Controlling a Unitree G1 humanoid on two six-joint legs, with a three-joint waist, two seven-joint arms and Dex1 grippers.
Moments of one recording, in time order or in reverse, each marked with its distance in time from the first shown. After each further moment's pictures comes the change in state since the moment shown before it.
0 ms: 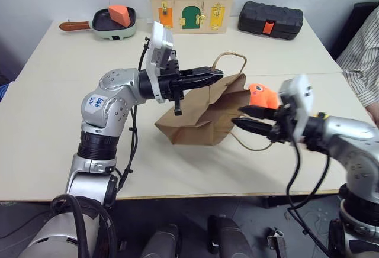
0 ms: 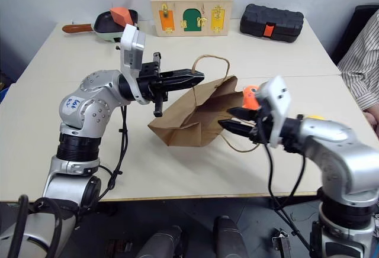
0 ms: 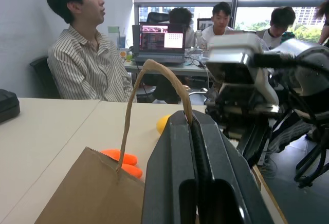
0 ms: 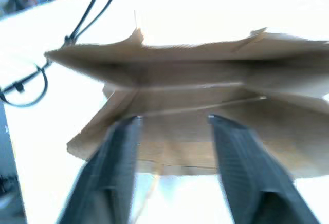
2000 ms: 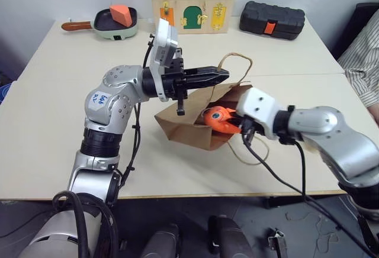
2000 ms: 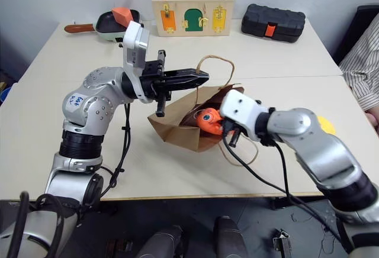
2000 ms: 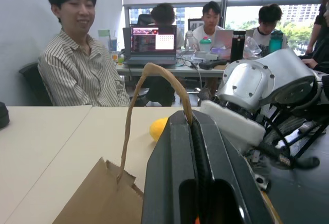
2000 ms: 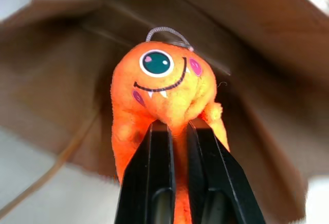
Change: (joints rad) left arm -0.028 -0.021 -0.016 0.015 0.004 -0.015 -0.032; right arm -0.144 -0.211 0.707 0.118 -0.377 -0.480 -0.123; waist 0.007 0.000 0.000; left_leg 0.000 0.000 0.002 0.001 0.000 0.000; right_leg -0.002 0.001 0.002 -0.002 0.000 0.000
